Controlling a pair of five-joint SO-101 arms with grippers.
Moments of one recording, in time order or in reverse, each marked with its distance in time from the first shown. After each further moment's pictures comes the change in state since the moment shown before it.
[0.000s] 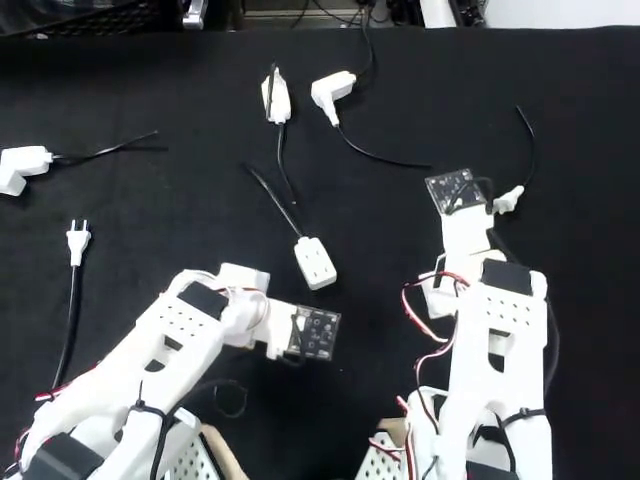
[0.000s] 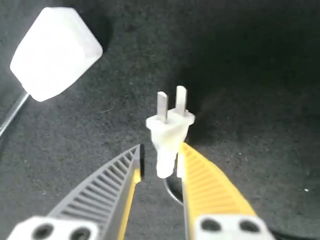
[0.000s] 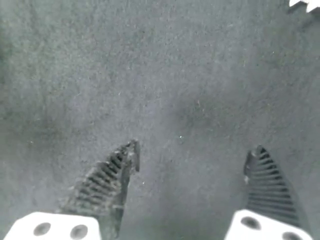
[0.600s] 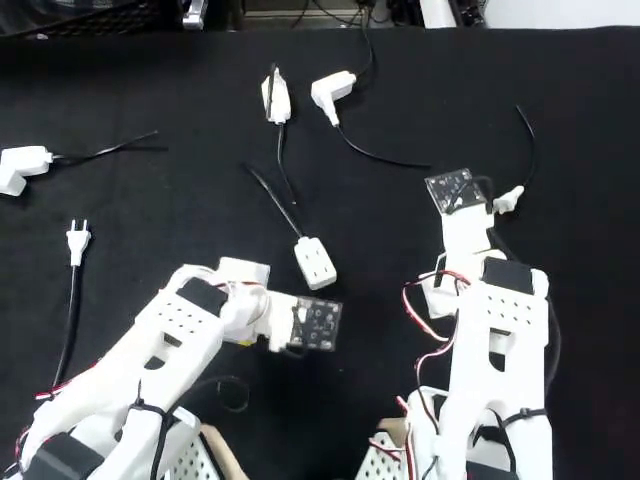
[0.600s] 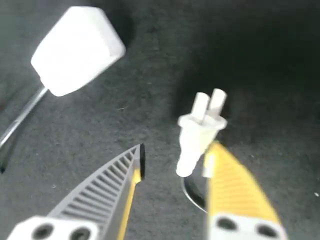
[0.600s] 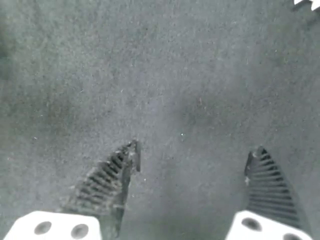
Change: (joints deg) left arm -0.4 0.0 -1.8 0.0 1.1; right arm 0.0 0.0 -1.6 2.1 0.0
